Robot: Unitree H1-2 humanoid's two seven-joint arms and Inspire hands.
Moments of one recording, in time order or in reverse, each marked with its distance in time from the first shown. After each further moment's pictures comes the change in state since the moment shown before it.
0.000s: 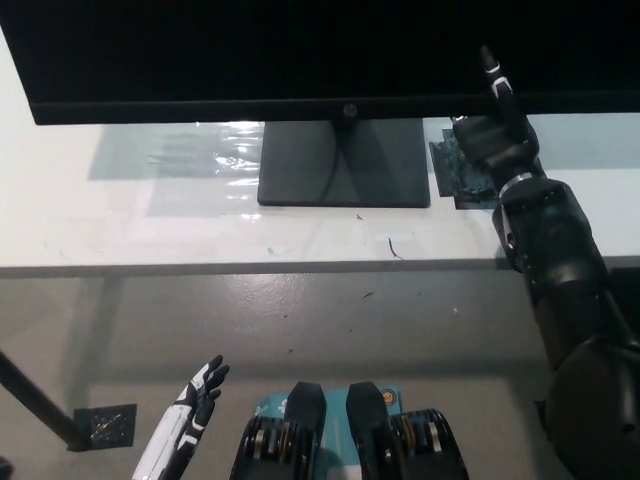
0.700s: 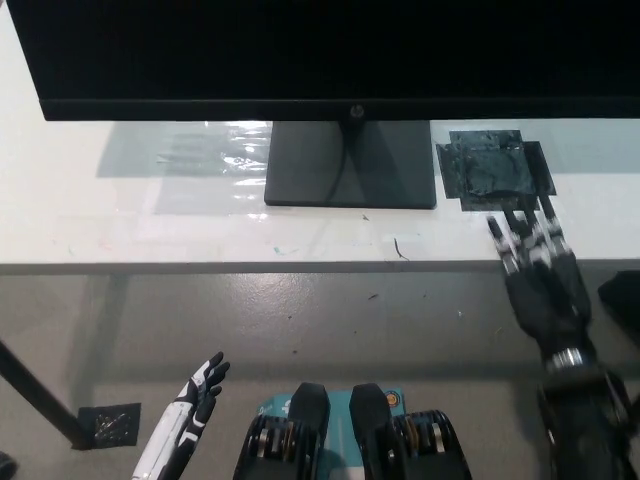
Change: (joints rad) left_arm 0.000 -0.001 0.000 0.002 0.000 0.001 -0.001; right_arm 0.714 0.117 0.211 -0.816 -0.067 0.021 -0.002
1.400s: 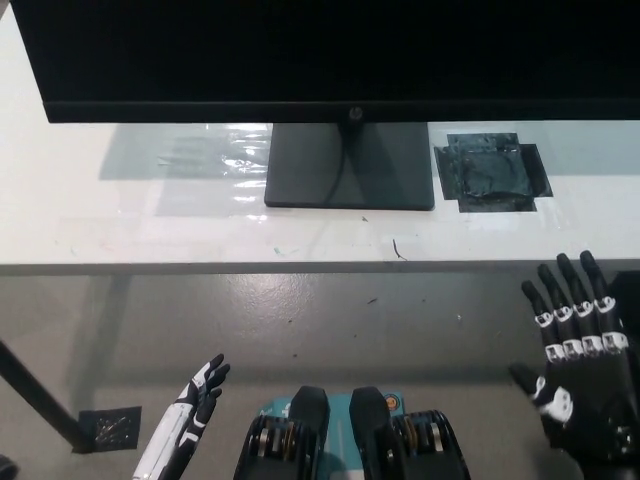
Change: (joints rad) left_arm -0.002 0.000 0.000 0.017 0.000 0.000 -0.004; right_arm 0.457 0.053 0.264 -0.713 -0.295 -0.192 0.081
